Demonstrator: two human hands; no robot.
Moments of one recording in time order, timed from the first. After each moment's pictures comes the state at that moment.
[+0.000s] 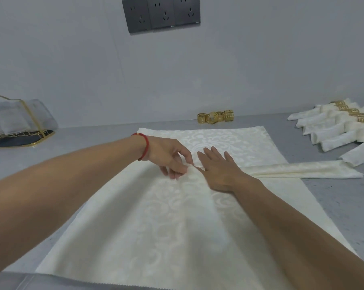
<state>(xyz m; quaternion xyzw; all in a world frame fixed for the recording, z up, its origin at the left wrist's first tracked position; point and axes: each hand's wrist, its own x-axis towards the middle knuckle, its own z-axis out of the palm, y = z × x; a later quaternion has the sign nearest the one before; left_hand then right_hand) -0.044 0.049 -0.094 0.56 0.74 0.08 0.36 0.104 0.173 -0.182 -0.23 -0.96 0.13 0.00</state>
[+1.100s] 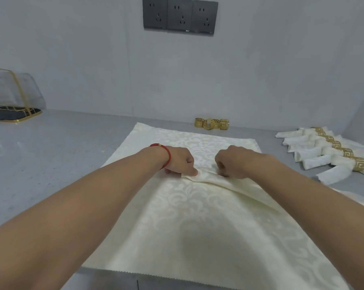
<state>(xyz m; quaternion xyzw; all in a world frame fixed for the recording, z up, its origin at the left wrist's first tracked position) -0.030 0.063 -0.123 0.55 0.80 0.03 0.23 0.134 0.172 -0.100 -0.27 -0.95 -0.08 -0.12</state>
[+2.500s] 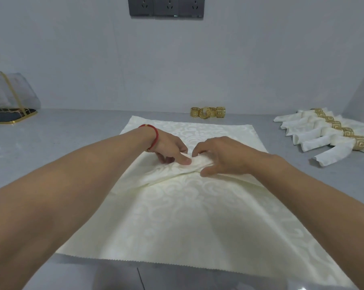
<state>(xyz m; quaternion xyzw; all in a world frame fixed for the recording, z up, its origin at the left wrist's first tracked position) -0.035 0.061 -0.107 0.53 0.78 0.04 0.35 0.149 0.183 -0.132 -0.09 -0.99 0.08 0.05</state>
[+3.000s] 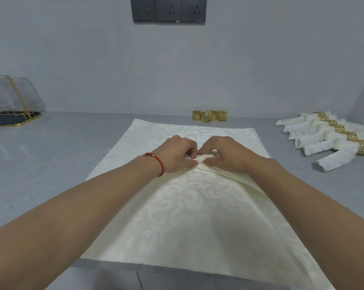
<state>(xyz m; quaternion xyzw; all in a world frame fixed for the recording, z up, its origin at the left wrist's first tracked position) -0.005 0.051 -0.138 0.61 0.77 0.20 0.02 0.146 0.188 -0.134 -0.13 -0.97 0.18 0.10</state>
